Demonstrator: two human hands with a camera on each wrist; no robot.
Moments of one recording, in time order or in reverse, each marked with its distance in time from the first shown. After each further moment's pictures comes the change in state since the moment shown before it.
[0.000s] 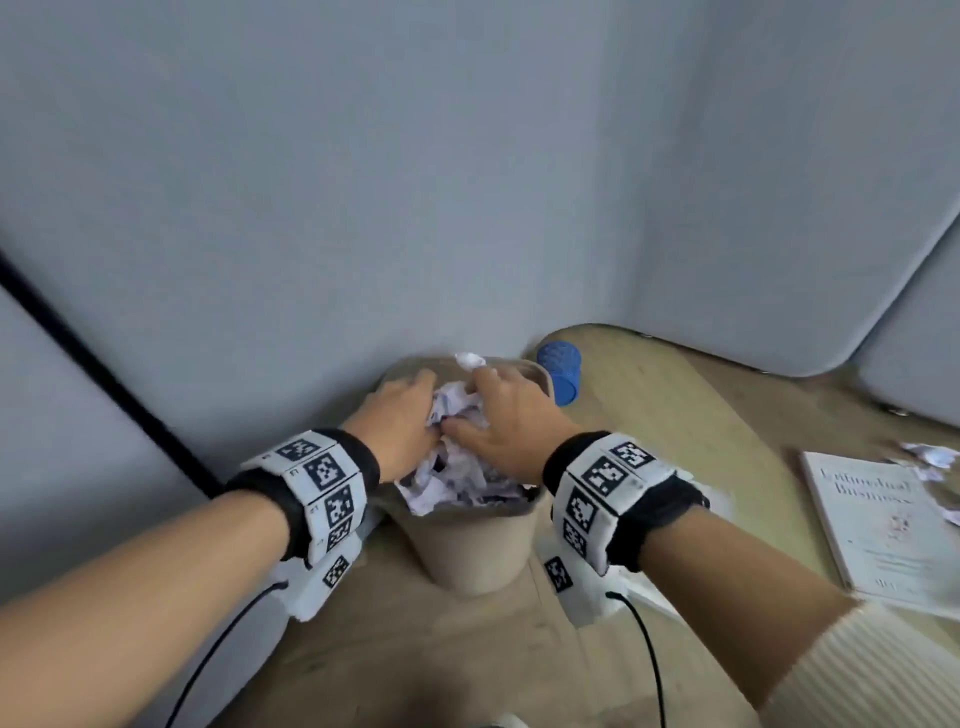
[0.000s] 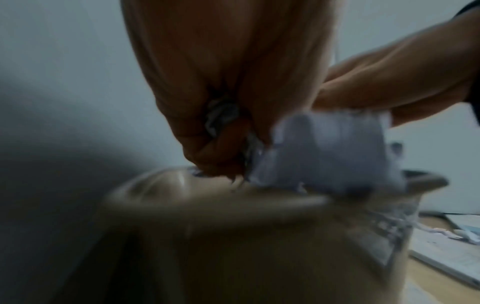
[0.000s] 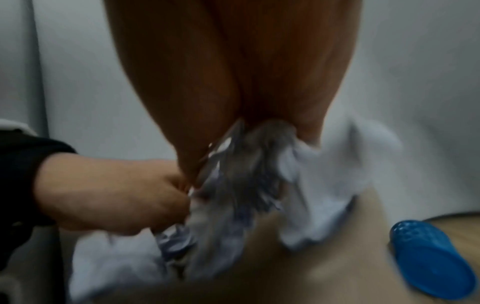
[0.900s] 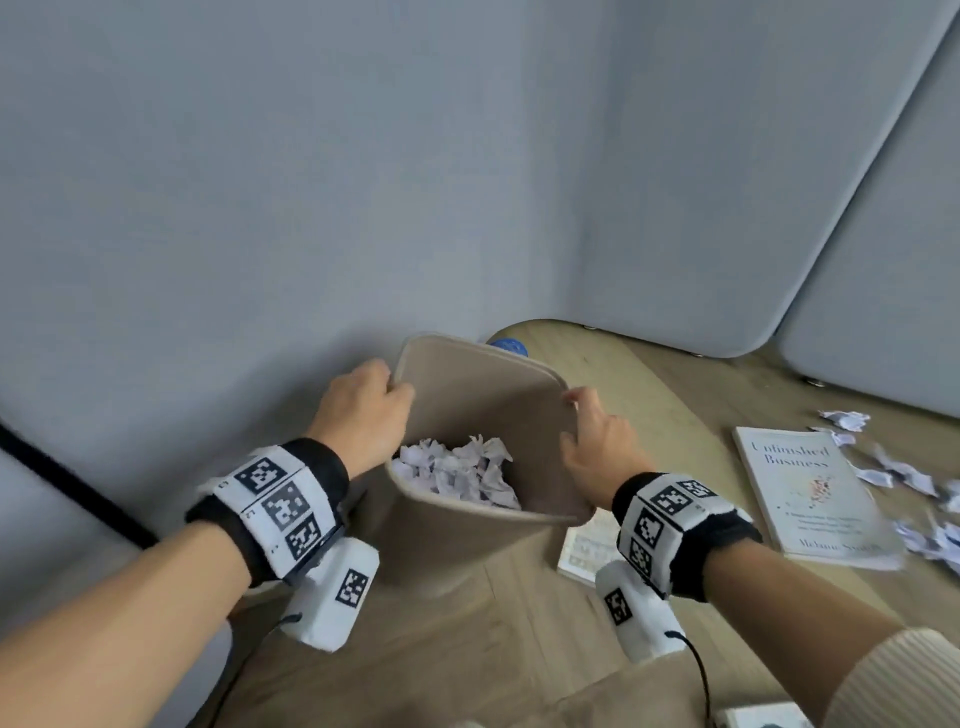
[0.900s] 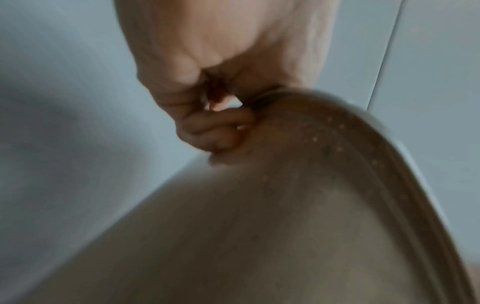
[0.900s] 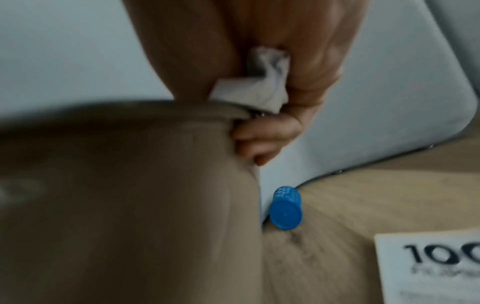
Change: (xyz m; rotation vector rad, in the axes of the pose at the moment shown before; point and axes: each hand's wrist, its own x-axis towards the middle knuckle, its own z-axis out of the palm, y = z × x) left_hand 0.010 0.043 -0.001 -0.350 0.224 -0.181; right_hand -0.056 0.115 -0.016 -0.014 0.221 0.336
